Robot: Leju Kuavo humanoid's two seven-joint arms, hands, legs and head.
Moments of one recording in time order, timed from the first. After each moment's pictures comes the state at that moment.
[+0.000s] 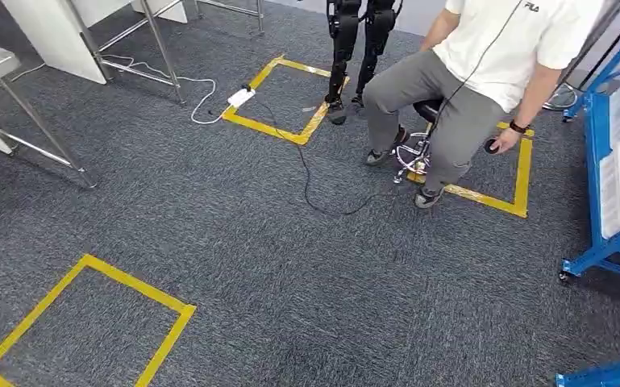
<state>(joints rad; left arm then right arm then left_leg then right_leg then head) -0.09 -0.18 1.08 -0.19 -1.12 0.05 -0.01 -0.07 0.17 -1.22 -0.21 1.45 -0.19 -0.10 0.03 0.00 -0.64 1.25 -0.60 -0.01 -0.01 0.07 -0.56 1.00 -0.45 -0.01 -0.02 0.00</state>
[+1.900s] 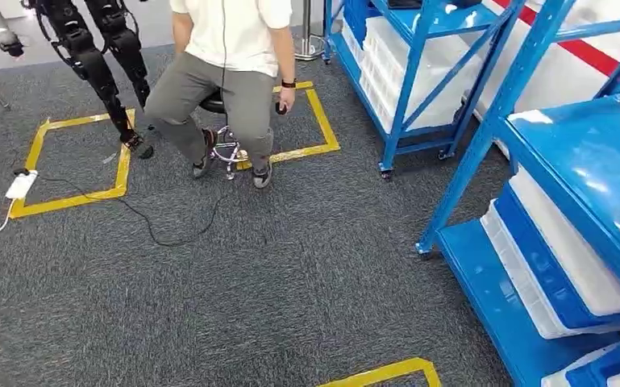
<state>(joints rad) -0.10 -0.18 1.08 -0.19 -1.14 0.03 0.06 -0.08 0.18 -1.19 -0.20 1.46 -0.15 -0.09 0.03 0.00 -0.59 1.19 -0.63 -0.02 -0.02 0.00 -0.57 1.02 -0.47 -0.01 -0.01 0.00</state>
